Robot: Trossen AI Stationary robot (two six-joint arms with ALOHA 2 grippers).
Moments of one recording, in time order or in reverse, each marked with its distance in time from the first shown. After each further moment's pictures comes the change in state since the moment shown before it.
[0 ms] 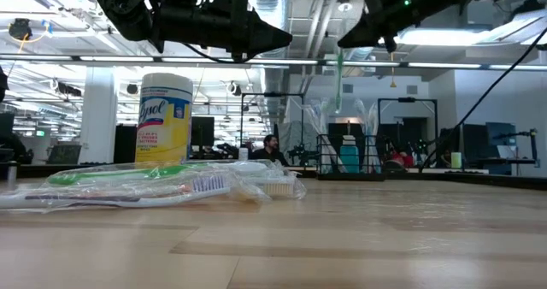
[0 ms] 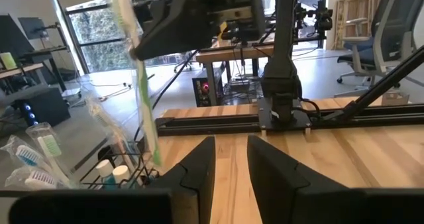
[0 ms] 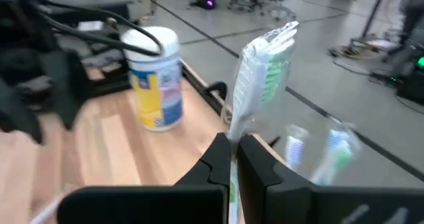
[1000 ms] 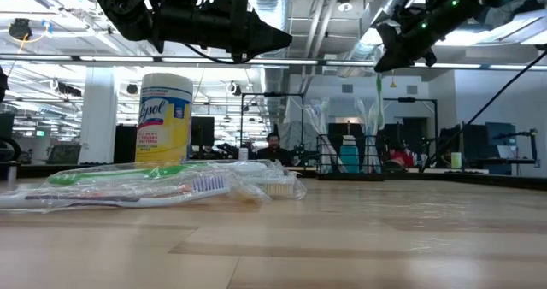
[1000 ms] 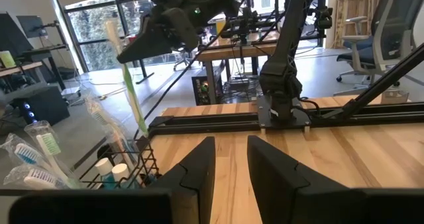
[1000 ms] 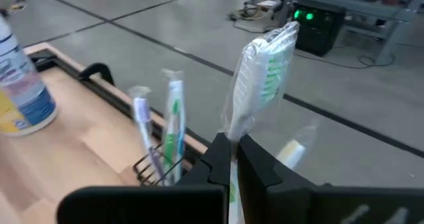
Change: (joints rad) left arm 0.000 0.000 0.000 -0.006 0.000 0.000; right arm -0.298 -0.101 -0.050 -0.141 0.105 0.040
